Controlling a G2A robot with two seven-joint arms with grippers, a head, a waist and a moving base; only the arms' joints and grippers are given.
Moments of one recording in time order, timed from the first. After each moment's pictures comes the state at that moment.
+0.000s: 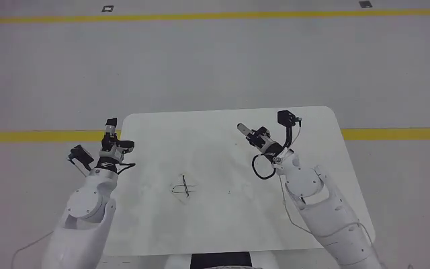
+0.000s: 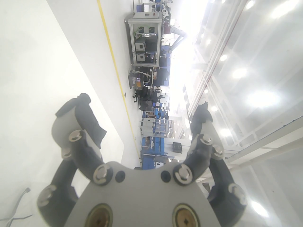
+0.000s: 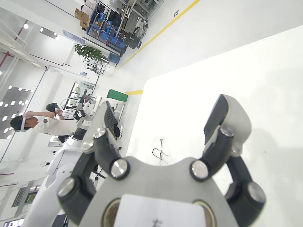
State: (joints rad) left arm 1.73 -1.15 -1.60 -1.80 -0.42 0.00 0.00; right arm -1.41 -1.17 1.17 -1.77 -0.35 0.10 0.31
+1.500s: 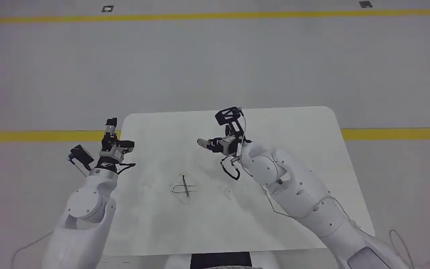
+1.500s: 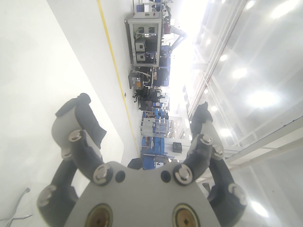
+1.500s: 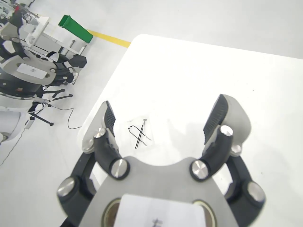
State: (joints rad) left arm 1.73 -1.15 -1.60 -1.80 -0.42 0.00 0.00; right arm -1.07 -1.24 0.80 -1.65 -0.73 0.13 0.62
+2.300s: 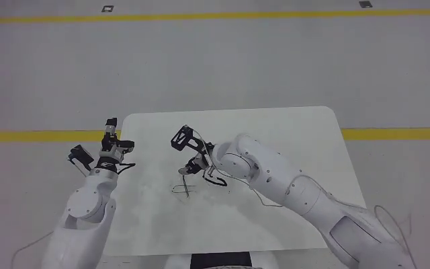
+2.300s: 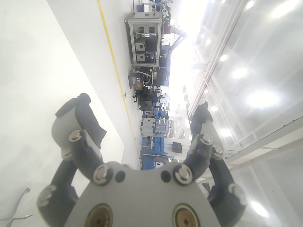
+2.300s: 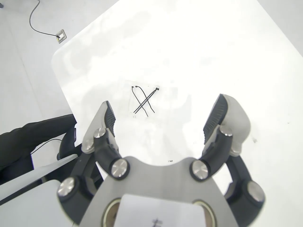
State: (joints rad) left arm 1.73 -1.15 -1.60 -1.80 -0.42 0.00 0.00; right arm -0.81 -1.34 0.54 -1.48 -0.77 -0.10 0.92
